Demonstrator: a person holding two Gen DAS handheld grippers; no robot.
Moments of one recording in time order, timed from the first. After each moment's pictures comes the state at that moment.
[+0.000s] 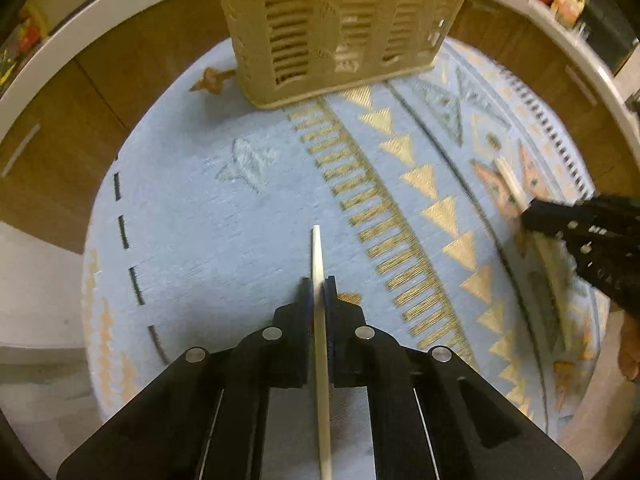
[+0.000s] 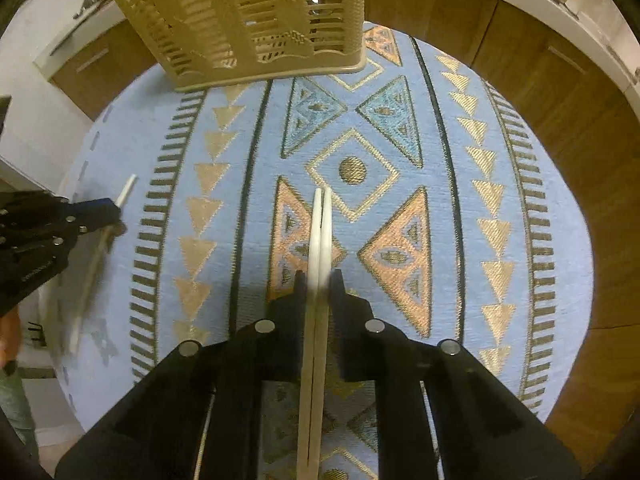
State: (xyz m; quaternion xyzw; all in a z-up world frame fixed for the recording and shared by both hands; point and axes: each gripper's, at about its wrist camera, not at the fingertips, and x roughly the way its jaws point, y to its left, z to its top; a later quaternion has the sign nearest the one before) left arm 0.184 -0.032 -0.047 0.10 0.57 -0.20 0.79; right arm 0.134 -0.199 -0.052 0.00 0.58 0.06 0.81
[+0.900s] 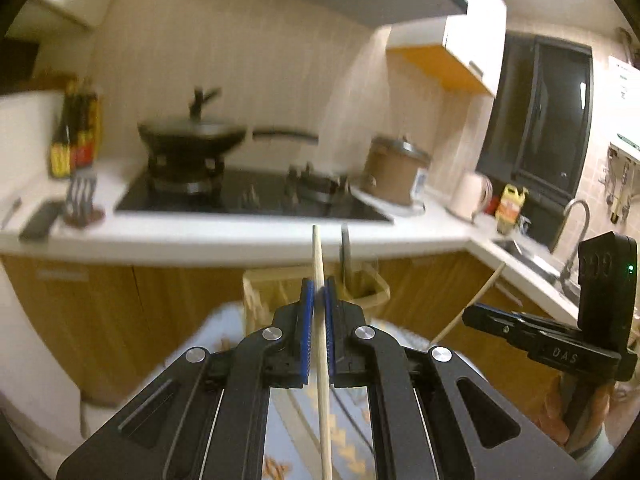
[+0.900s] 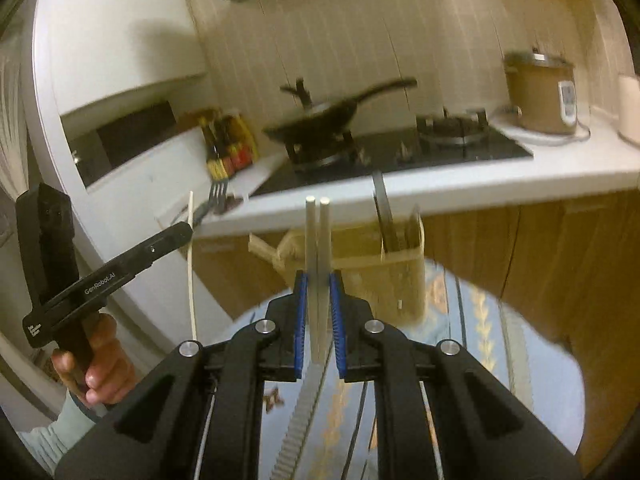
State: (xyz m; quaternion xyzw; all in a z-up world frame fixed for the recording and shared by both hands) left arm 0.140 0.005 0.162 -0.07 0.21 -0.23 0.95; right arm 0.107 -0.221 0.143 0.10 0.27 0.19 0.94
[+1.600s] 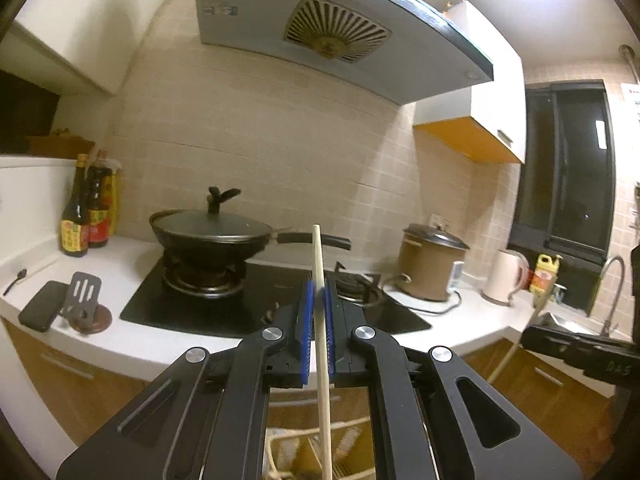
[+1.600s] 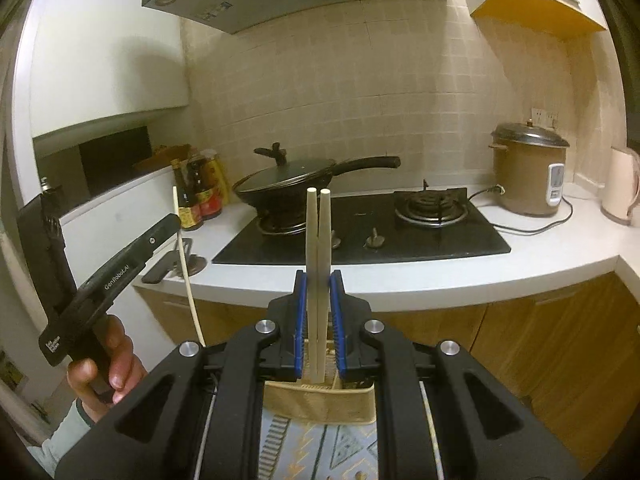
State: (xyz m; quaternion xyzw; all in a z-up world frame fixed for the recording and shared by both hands) left arm 0.224 -0.011 0.212 -0.10 0.08 -0.17 0.98; right arm 0.183 -0.230 0.220 0.05 0.21 0.13 0.97
